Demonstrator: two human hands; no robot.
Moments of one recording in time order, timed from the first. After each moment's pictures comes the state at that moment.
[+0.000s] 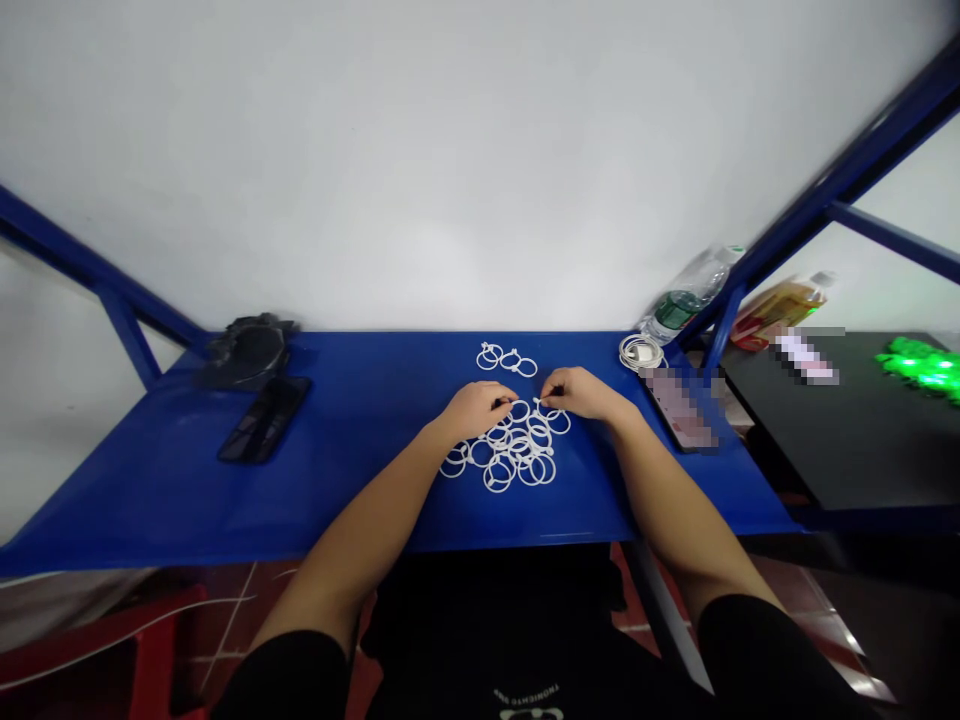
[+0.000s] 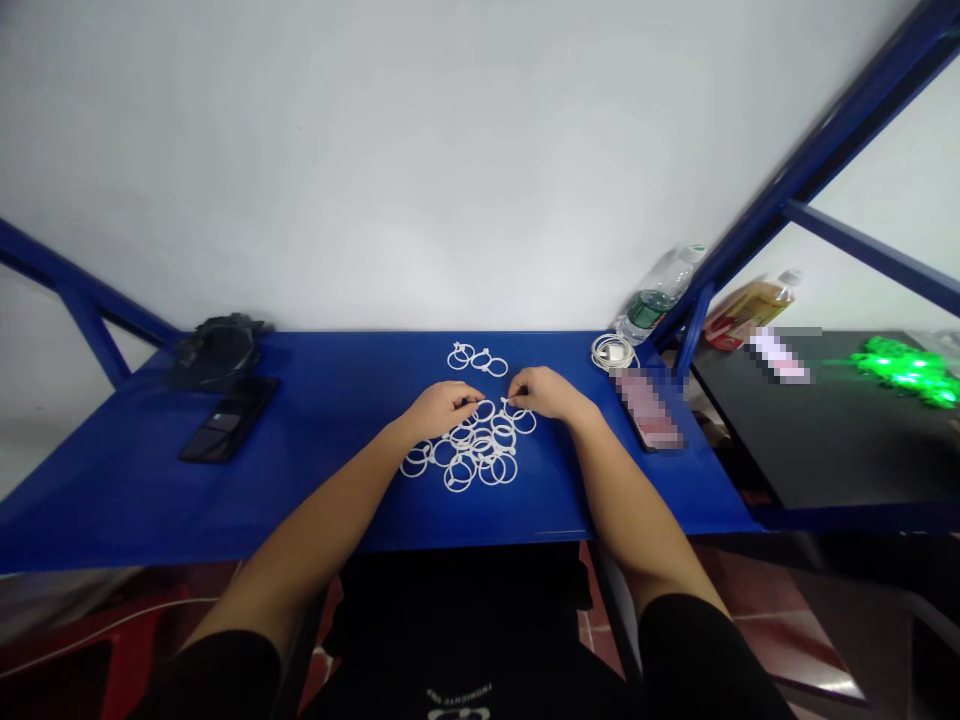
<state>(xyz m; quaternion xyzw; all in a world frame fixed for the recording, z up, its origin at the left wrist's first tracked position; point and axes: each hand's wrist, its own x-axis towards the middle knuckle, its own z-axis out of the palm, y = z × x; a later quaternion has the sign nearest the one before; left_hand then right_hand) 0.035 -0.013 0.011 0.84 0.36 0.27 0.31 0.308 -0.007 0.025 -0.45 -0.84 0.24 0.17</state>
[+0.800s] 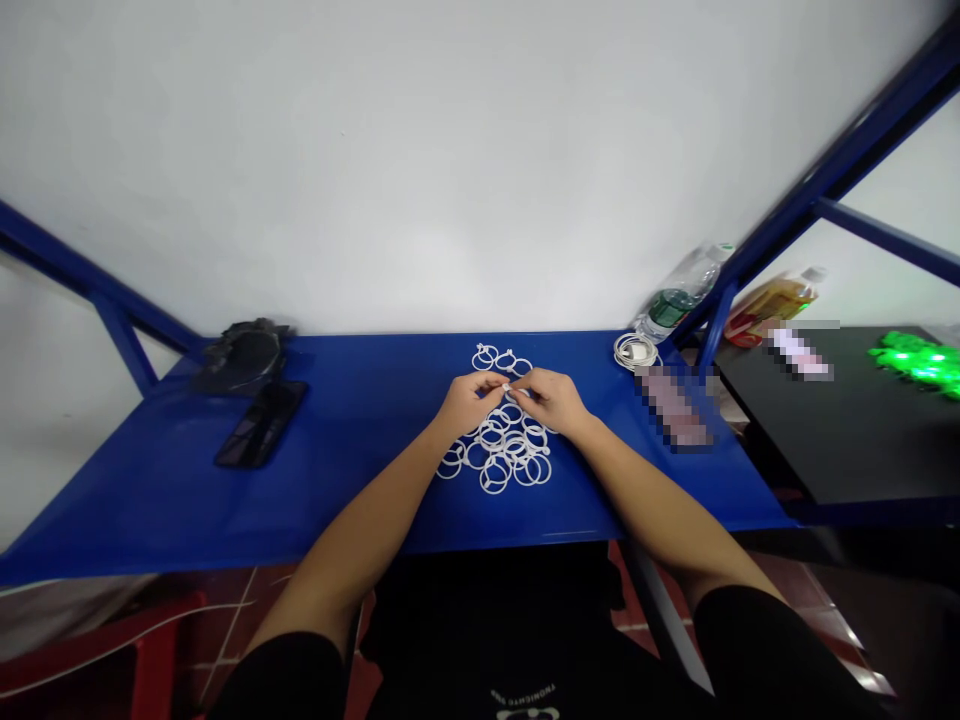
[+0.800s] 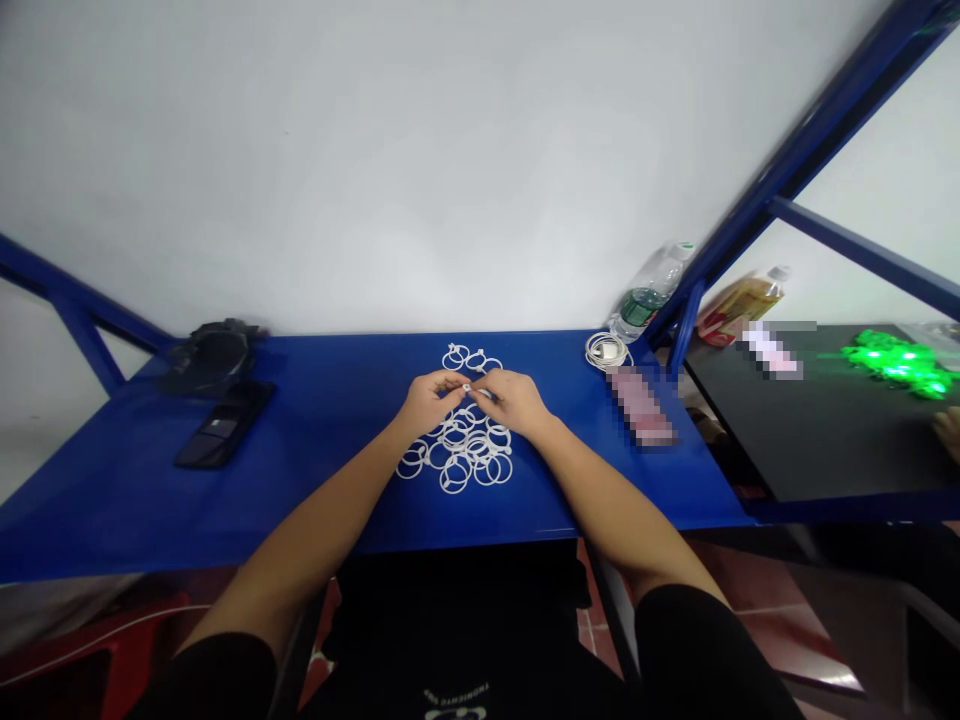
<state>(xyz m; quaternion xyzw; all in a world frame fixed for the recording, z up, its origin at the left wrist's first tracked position) 0.040 -0.012 0.002 0.70 0.39 0.44 0.40 0.251 -0.032 0.019 -0.38 -0.85 0.06 0.37</state>
